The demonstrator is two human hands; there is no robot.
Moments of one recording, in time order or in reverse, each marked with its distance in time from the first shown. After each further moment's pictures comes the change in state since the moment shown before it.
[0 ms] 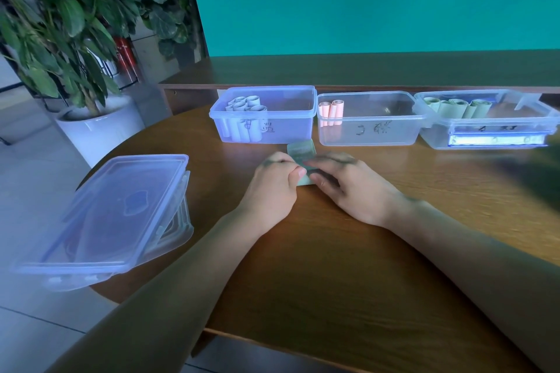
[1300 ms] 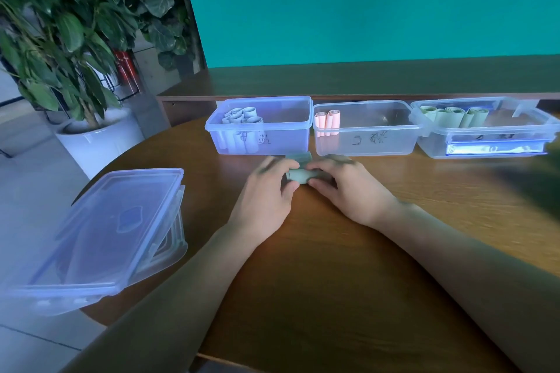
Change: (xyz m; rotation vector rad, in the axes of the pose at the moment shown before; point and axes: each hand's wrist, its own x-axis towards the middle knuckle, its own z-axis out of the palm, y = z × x) left_hand 0.003 -0.002 -0.004 -0.053 0.079 0.045; right_hand 0.017 0.014 0.005 0.048 0.123 0.031
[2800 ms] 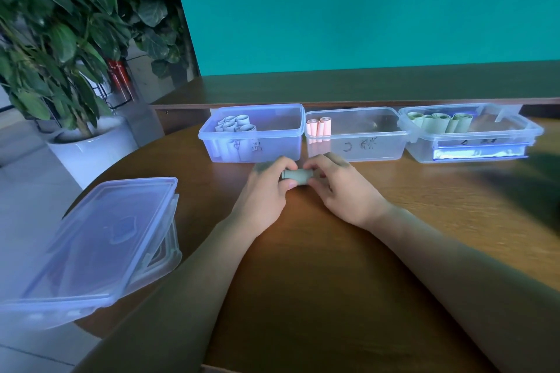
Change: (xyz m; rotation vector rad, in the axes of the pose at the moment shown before) left_hand 0.024 -0.005 0.013 -0.057 -0.076 -0.022; right_hand 0.002 0.005 0.000 0.048 0.054 0.057
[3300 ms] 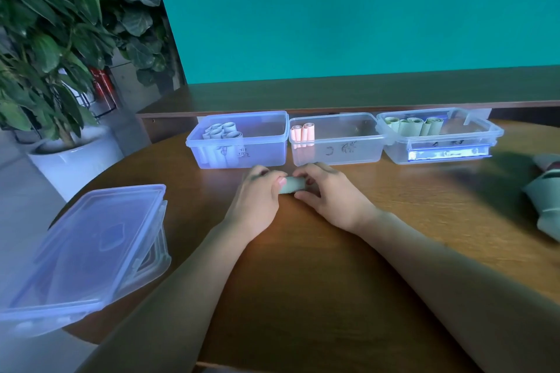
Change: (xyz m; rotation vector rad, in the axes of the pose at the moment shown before) left_hand -0.001 0.007 0.007 0.130 -0.057 -0.012; right_hand -0.014 -0.003 -0.011 0.030 -0.044 0.041
